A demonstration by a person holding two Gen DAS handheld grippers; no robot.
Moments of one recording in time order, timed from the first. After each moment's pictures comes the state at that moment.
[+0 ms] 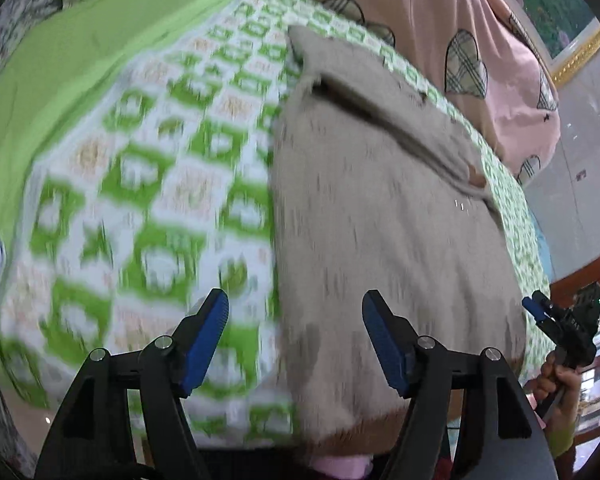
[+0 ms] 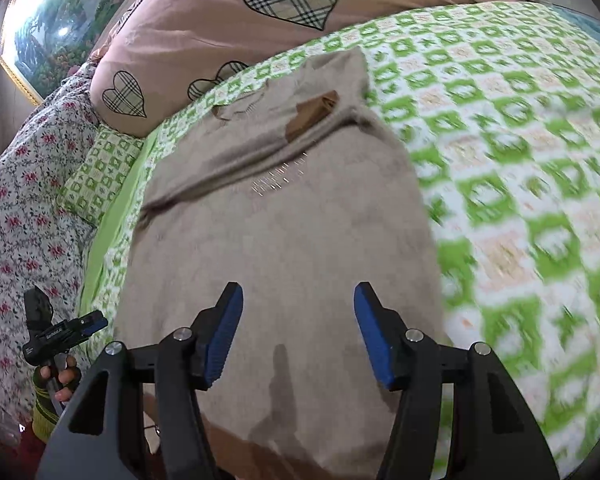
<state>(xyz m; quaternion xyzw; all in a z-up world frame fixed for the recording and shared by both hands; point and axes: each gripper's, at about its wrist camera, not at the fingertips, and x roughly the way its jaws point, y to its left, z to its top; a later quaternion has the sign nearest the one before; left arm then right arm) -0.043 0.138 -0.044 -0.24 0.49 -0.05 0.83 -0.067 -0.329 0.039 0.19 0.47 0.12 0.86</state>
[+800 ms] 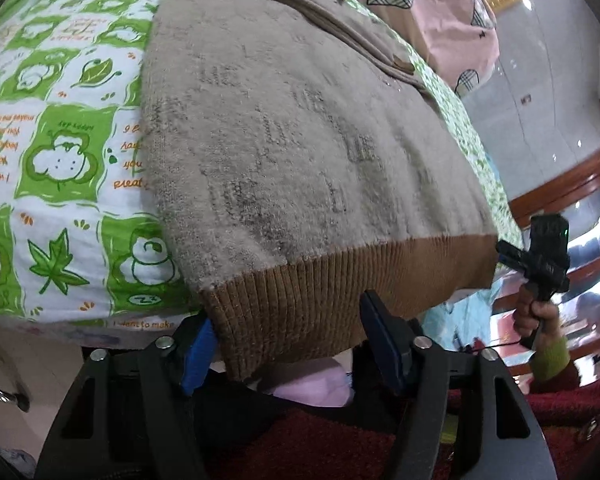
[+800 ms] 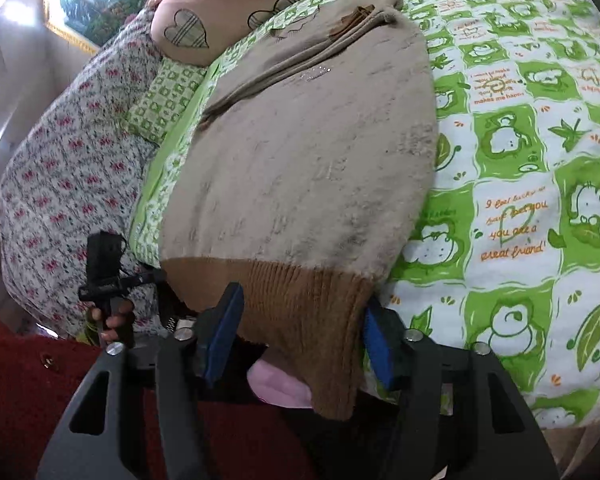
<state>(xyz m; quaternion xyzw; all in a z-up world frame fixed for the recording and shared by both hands) -0.104 0.060 -0.089 -0.21 0.54 -0.20 0.79 -0.135 -0.344 -0.003 0.20 0.53 0.26 0.78</state>
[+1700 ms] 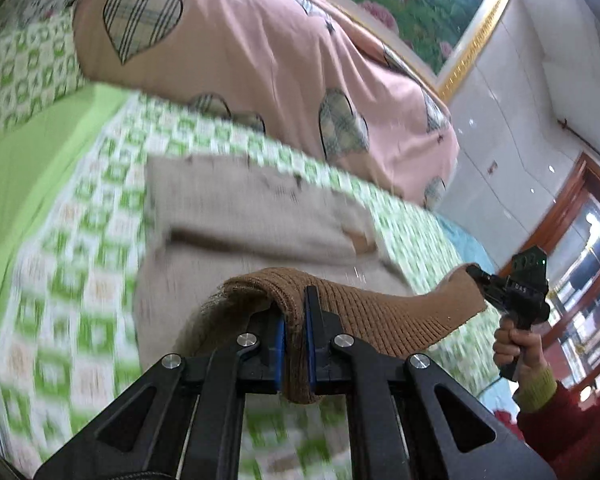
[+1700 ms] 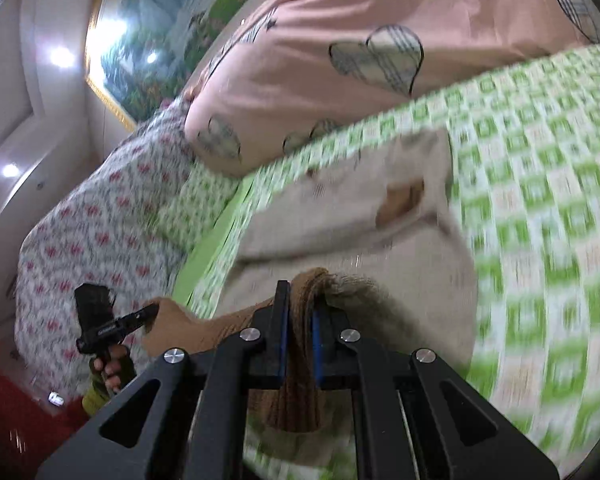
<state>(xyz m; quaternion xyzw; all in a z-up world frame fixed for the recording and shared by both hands) 0.031 0.102 0.061 -0.20 0.32 -0.19 0.91 0.001 -0.337 0.102 0.23 0.34 0.27 0.87</state>
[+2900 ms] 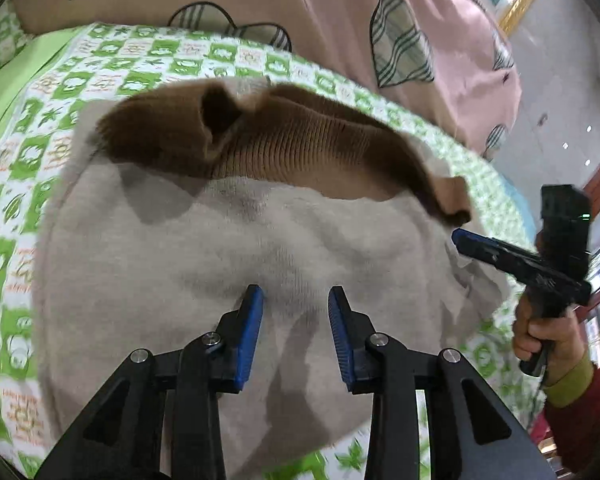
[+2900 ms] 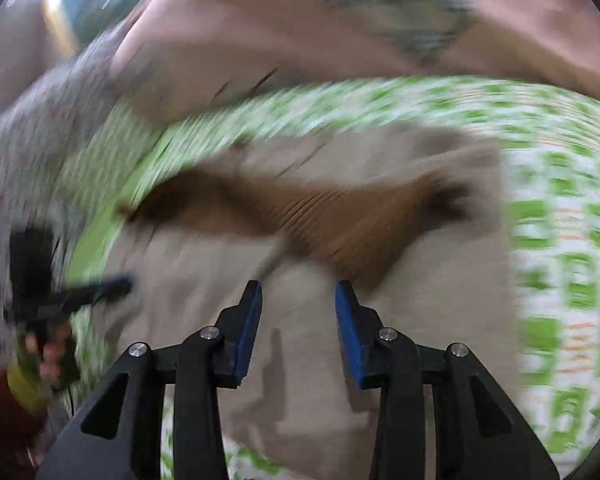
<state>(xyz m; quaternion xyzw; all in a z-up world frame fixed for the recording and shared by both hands) 0.204 0.042 -0.036 -0.13 0.45 -0.17 0.87 0.144 -0.232 0.017 0.05 0.45 0.26 0.85</state>
